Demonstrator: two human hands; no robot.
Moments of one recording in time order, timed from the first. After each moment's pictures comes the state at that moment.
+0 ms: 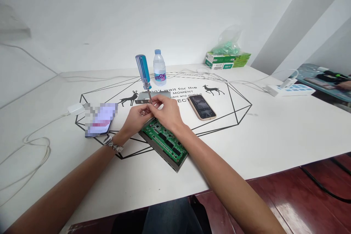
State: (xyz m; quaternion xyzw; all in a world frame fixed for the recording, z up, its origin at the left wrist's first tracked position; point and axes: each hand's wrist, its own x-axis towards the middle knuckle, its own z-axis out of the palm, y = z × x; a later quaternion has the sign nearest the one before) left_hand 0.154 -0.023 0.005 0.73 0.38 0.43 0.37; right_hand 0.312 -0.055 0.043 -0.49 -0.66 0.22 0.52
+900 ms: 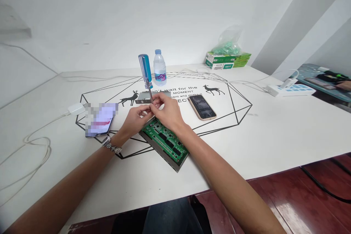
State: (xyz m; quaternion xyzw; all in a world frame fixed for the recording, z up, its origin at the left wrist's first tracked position) left_hand 0.151 -0.028 0.010 0.76 0.38 0.41 0.34; right_hand 0.315 -0.053 0.040 -0.48 -0.67 0.23 0.52
